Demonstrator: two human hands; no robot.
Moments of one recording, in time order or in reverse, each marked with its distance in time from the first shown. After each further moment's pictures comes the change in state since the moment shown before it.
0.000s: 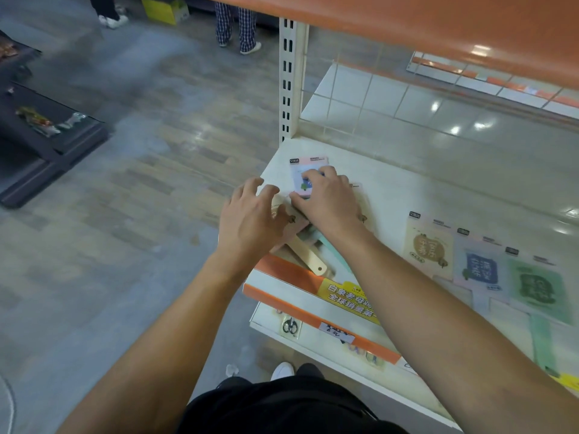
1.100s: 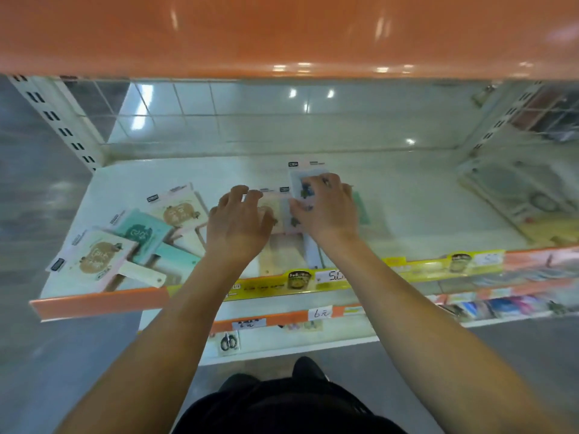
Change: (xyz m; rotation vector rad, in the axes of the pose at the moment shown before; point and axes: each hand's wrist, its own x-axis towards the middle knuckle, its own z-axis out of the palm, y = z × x) left_hand -0.033 0.220 0.054 -0.067 -0.236 0.397; right_hand -0.151 0.200 -0.122 -0.005 0.233 0.499
